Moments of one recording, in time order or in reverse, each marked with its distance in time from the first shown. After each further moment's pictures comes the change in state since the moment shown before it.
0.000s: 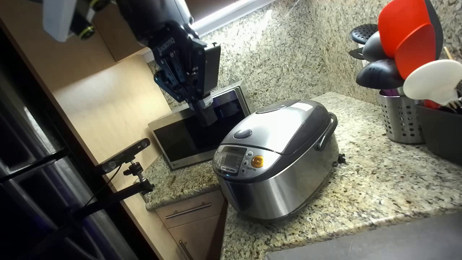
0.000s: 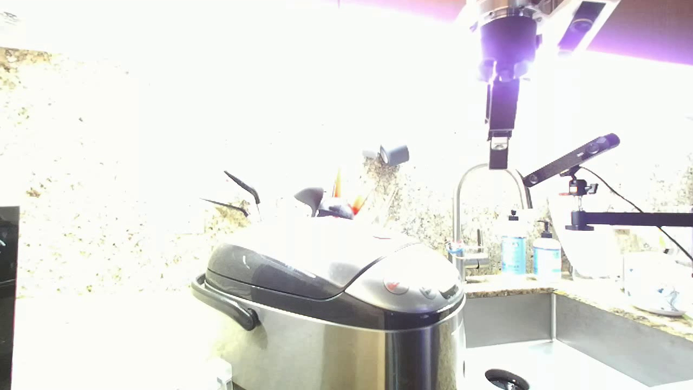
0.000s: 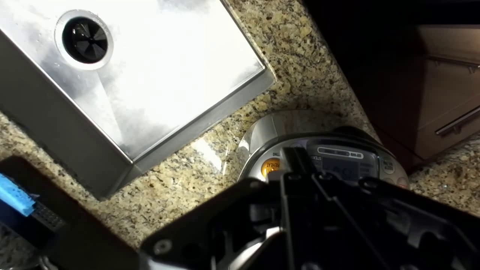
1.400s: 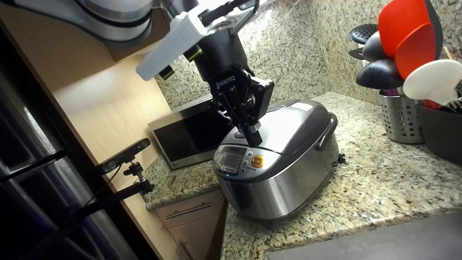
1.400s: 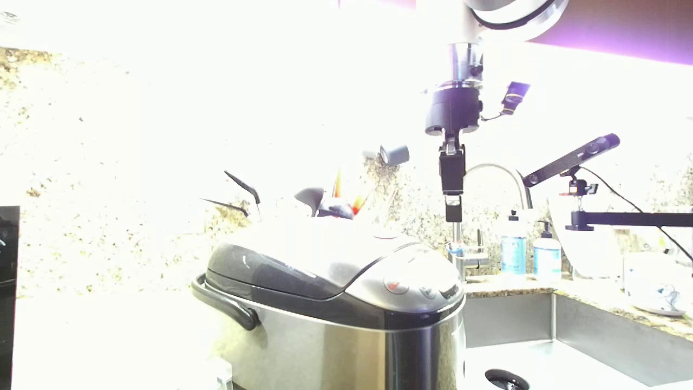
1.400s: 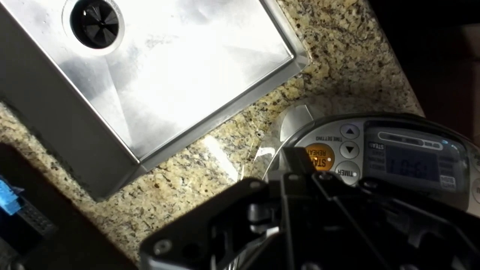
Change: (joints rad) arm -0.015 0.259 0.027 0.153 -0.037 0.064 0.017
